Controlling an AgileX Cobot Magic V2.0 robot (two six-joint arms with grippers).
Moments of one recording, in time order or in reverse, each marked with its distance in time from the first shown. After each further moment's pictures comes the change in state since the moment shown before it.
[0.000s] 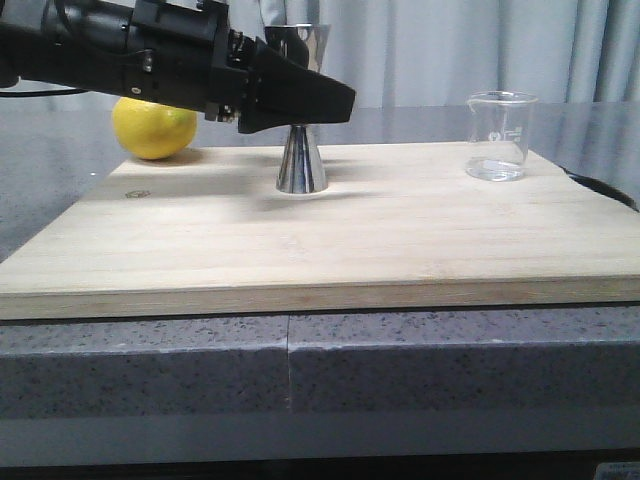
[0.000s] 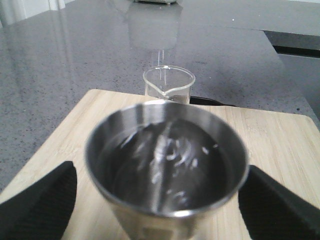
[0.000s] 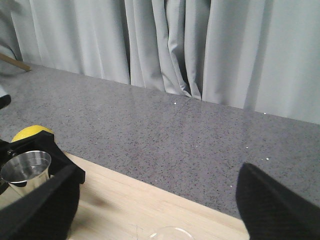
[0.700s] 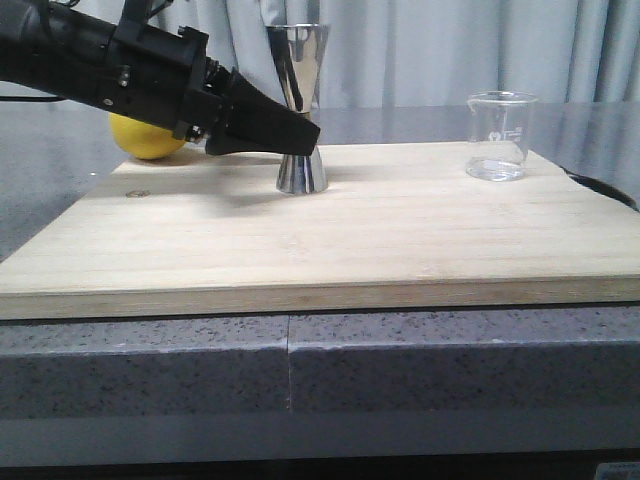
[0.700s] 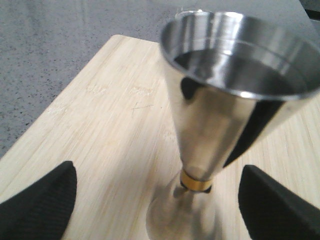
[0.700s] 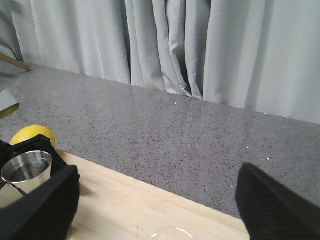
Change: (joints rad) left arm 0.040 -0.014 0.000 0.137 -0.089 -0.121; right arm 0.000 0.000 0.000 -0.002 -0.001 0.000
